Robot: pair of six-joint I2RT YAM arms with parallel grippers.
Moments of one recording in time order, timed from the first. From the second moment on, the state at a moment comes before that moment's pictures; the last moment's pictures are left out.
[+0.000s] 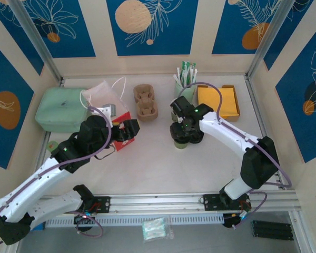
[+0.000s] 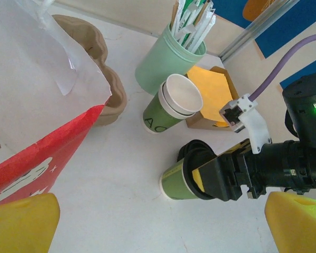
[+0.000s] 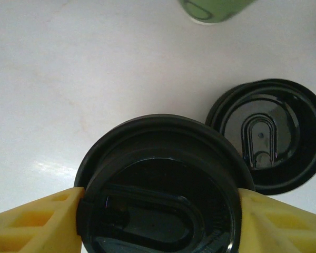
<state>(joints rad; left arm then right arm) -0.77 0.87 0.97 -0.54 -0.13 -0.71 0.61 1.53 1.25 -0.98 0.10 0.34</state>
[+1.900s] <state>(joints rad) -0.77 0.81 1.26 -0.69 -0.08 -0.55 0.61 1.43 1.40 -0.81 -0.28 0.65</state>
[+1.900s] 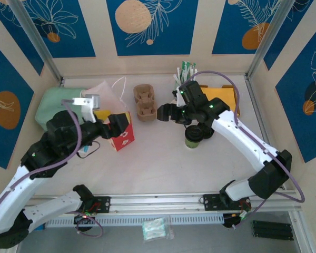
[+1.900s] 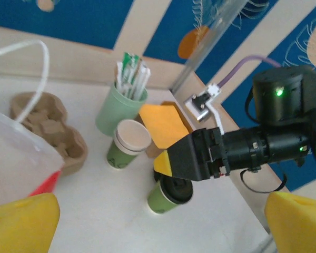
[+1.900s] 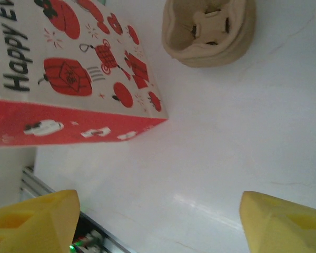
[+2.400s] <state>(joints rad) -0.77 0.71 1.21 -0.80 -0.34 -0.49 0.62 1.62 1.27 -0.50 -0.26 1.05</state>
